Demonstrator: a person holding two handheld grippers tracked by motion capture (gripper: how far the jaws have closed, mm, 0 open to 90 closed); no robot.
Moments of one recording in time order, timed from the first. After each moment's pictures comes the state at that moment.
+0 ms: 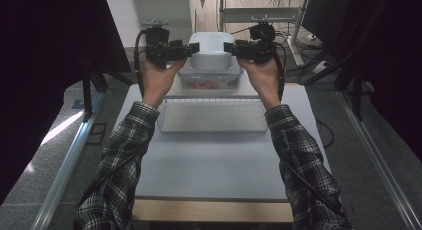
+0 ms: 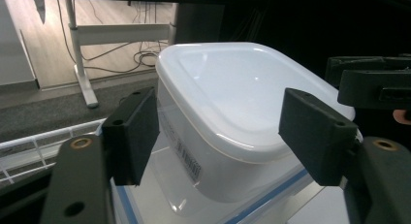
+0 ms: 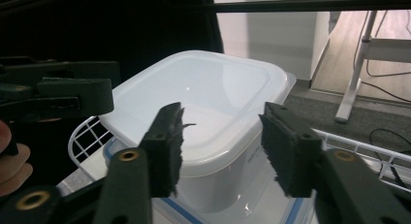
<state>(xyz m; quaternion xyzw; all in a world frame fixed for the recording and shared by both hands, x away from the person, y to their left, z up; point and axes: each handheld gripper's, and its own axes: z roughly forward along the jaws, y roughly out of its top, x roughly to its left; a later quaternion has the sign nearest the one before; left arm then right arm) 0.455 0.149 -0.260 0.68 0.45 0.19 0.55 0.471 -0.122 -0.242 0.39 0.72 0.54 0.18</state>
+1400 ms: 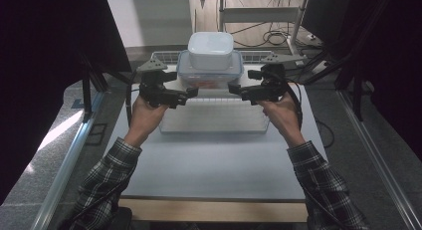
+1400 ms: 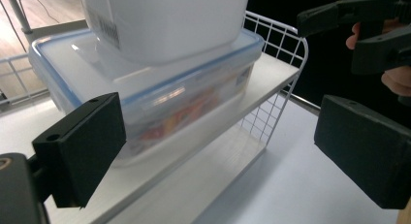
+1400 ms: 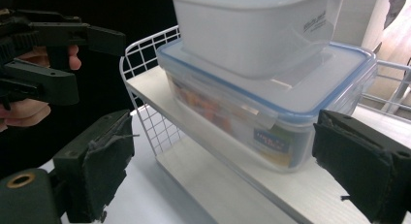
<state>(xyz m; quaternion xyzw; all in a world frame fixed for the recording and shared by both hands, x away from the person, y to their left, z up) 0.379 0.157 -0.313 0.75 0.35 0.18 0.54 0.412 -0.158 -0.296 0.30 0.77 0.54 0.15</state>
